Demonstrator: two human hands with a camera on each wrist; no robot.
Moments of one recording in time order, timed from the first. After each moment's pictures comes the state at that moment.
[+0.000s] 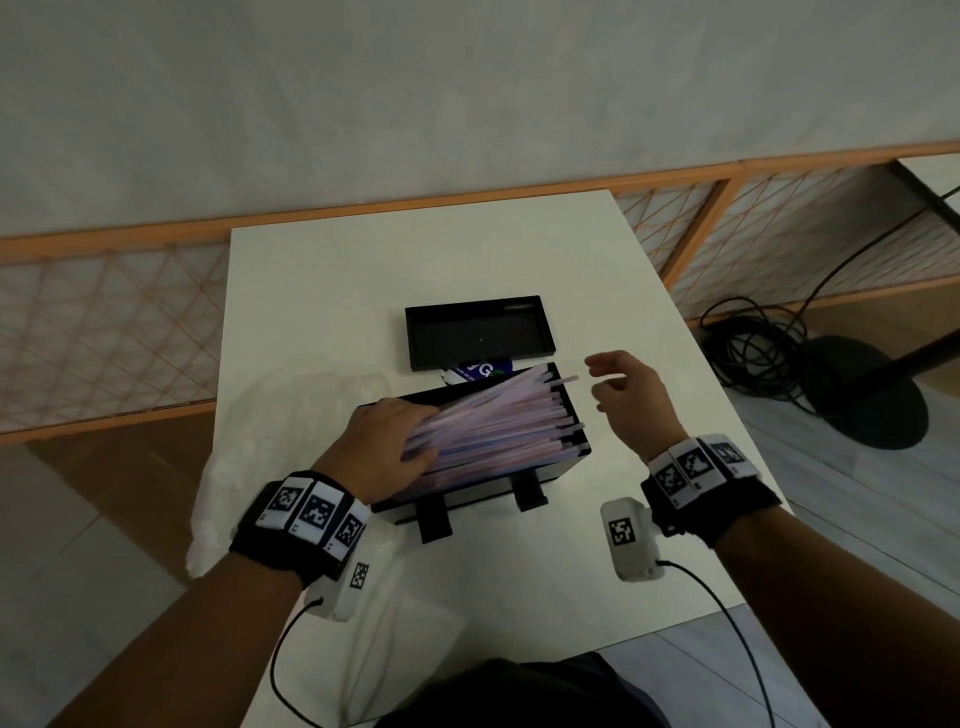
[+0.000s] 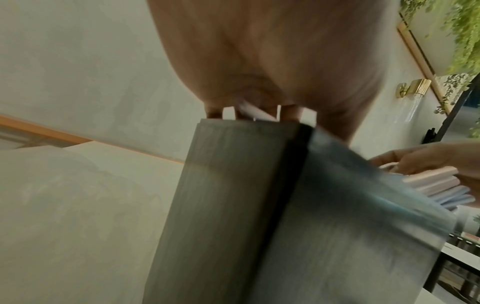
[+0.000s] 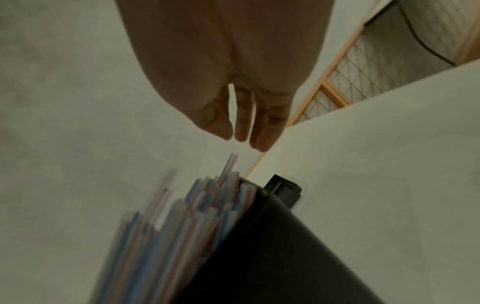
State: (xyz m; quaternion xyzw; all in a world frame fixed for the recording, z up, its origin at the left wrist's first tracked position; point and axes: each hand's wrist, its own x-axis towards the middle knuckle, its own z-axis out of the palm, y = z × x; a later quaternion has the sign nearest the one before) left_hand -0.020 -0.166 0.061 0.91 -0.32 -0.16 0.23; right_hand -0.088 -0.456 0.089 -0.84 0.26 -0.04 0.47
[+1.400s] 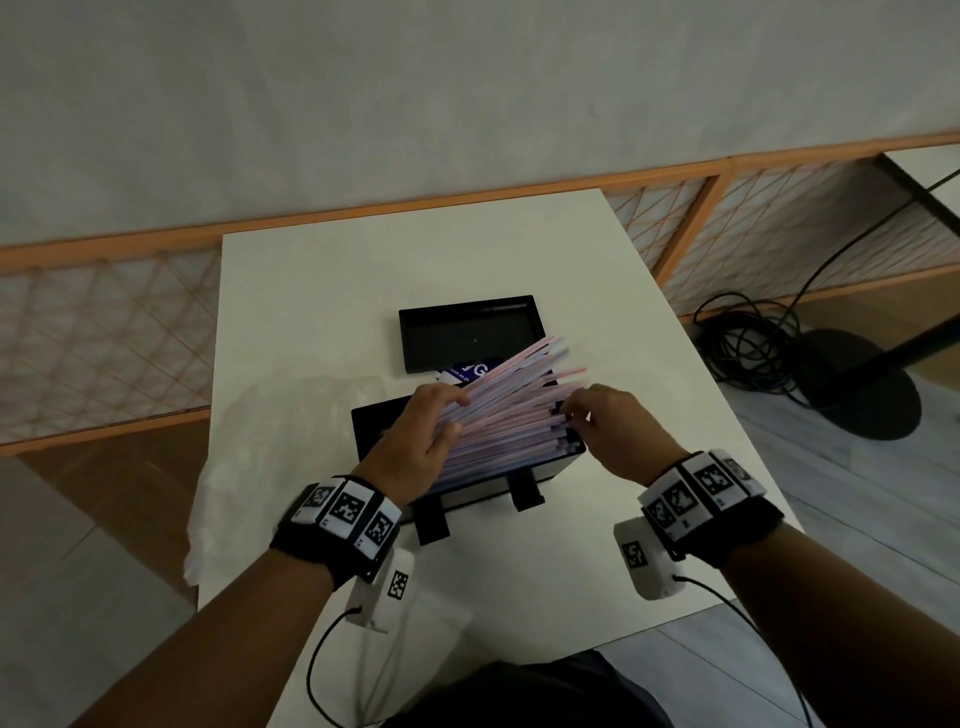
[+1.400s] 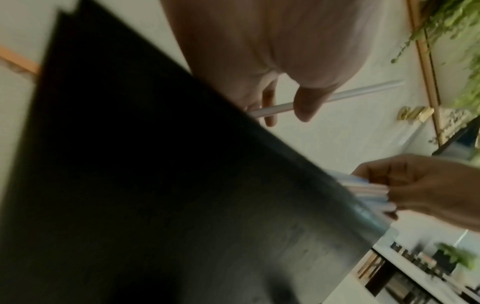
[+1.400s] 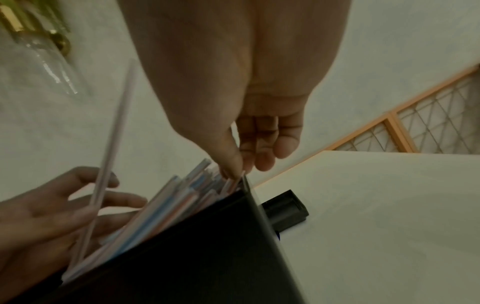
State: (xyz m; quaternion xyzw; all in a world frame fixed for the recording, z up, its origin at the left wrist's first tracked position) left_hand -0.037 -0.202 0.061 0.83 -0.31 -0.12 0.45; right_hand -0.107 -0.447 0.094 -0.96 0.09 0.08 0.24
